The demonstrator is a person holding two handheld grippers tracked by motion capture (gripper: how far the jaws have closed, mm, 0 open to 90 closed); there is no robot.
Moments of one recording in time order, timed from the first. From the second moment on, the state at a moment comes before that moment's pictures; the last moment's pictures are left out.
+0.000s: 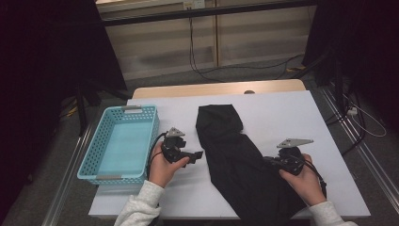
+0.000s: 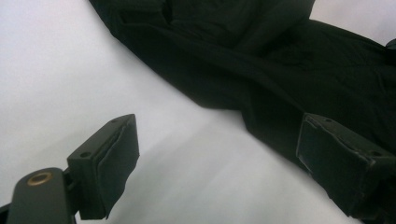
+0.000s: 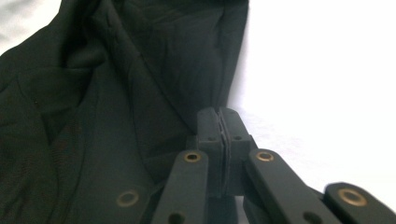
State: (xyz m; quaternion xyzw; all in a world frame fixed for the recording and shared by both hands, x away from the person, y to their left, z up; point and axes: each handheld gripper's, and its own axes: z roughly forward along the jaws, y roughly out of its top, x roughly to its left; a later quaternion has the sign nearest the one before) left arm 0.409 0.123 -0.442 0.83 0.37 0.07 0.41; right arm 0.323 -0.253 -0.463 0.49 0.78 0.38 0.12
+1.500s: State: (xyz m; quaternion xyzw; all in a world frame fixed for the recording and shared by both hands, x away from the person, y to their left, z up) left arm 0.474 0.065 -0.462 0.80 0.44 0.04 0.40; right arm 0.327 -0.270 -0.462 0.49 0.77 0.37 0.16
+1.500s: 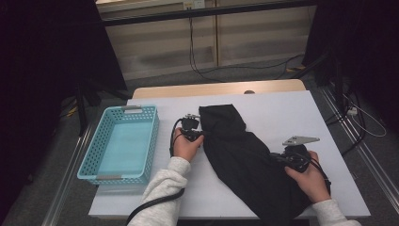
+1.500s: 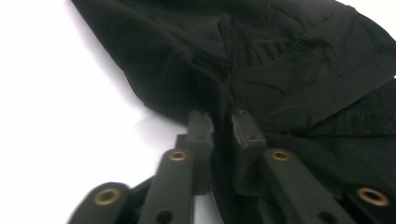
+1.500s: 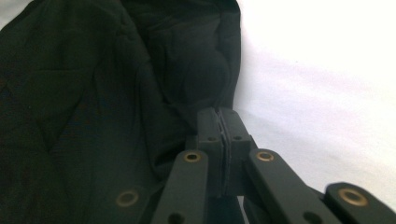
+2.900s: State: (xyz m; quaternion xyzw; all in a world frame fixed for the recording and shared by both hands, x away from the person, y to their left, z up) left arm 0.410 0.138 -0.450 0.79 0.48 0.11 0.38; right arm 0.365 -0.245 -0.455 0.47 0.79 0.36 0.17
